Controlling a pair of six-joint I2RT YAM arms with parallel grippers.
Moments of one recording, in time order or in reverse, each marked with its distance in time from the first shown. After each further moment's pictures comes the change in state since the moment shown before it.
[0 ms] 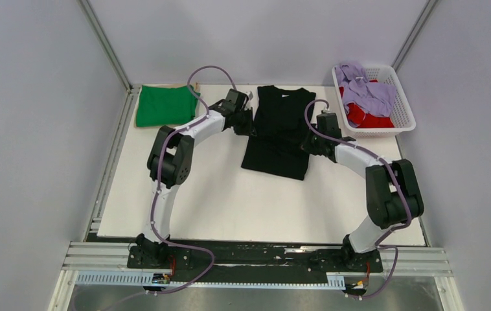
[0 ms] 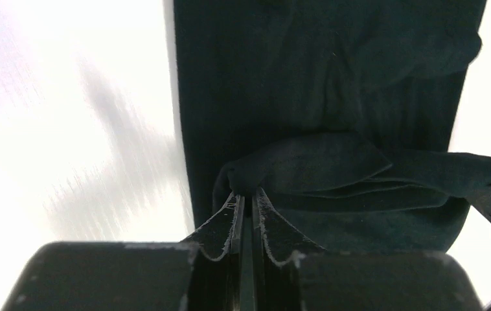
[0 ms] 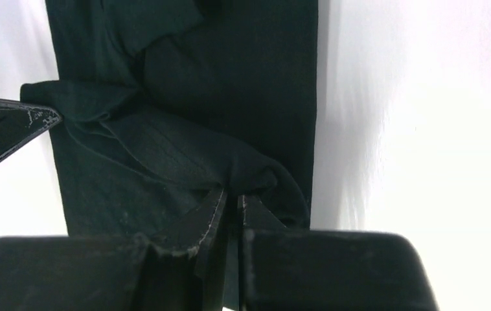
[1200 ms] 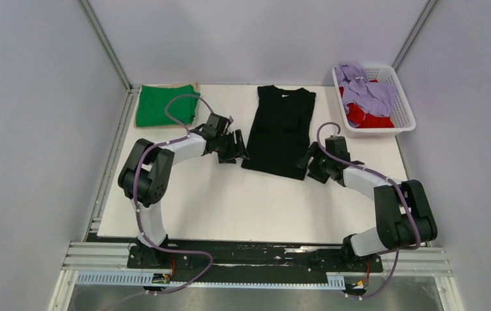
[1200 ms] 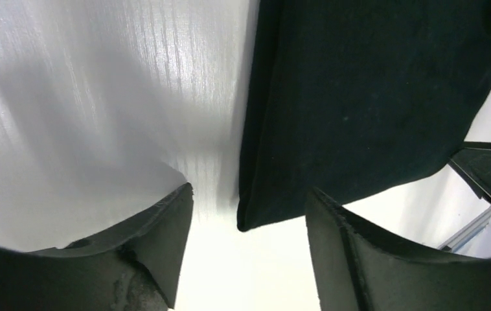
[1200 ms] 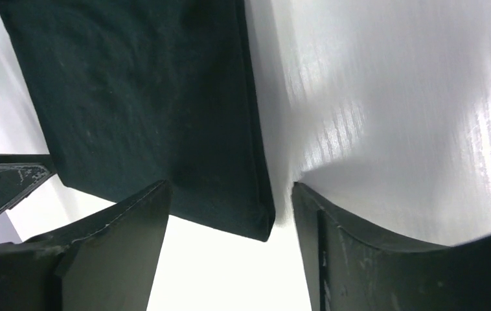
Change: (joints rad) left arm 0.027 -0.345 -0.584 0.167 0.060 -0.173; right arm -0.032 -0.180 -0.304 0.061 -0.121 0.164
